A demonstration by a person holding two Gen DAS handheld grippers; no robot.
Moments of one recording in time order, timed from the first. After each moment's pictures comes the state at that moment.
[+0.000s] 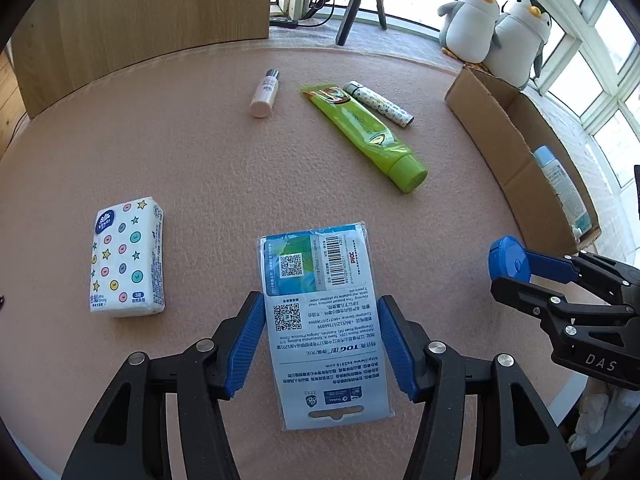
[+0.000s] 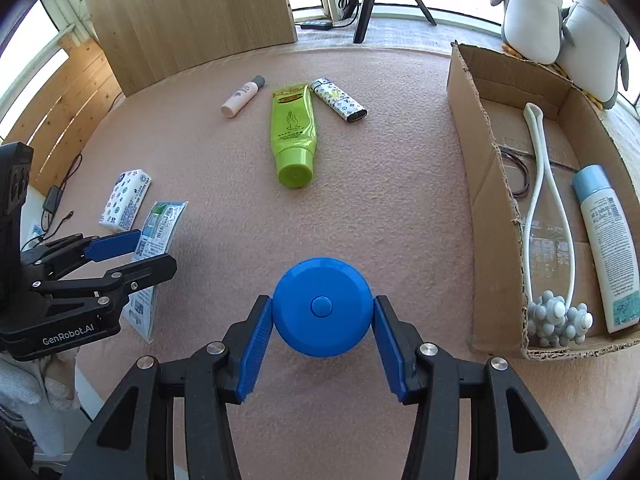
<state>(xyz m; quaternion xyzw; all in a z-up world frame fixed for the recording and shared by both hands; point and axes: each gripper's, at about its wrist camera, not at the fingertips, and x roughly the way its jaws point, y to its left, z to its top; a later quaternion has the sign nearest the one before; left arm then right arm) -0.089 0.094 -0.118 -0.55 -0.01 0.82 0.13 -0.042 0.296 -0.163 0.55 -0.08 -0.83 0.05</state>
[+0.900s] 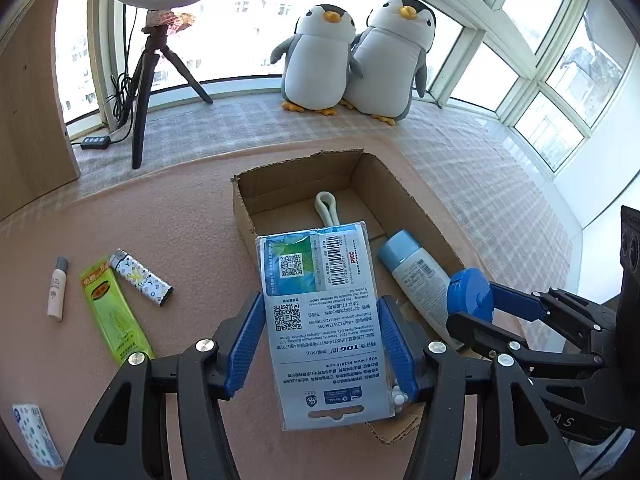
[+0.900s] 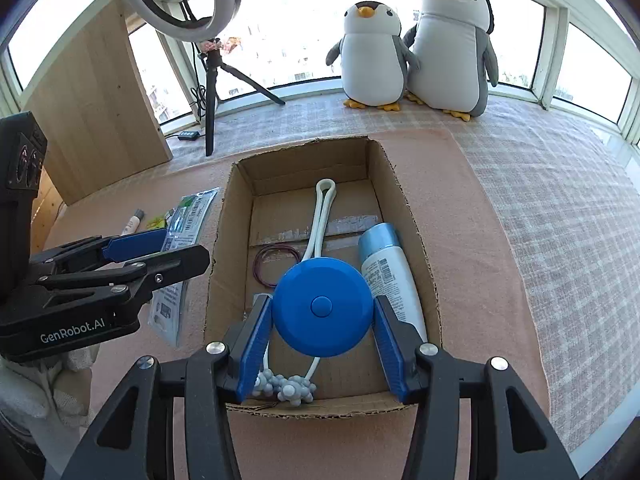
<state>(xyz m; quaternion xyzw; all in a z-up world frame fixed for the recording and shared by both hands) -0.176 0.321 -0.053 -0.49 0.01 0.83 0.28 -0.040 0.464 -0.104 0.47 -0.12 -0.87 -0.08</state>
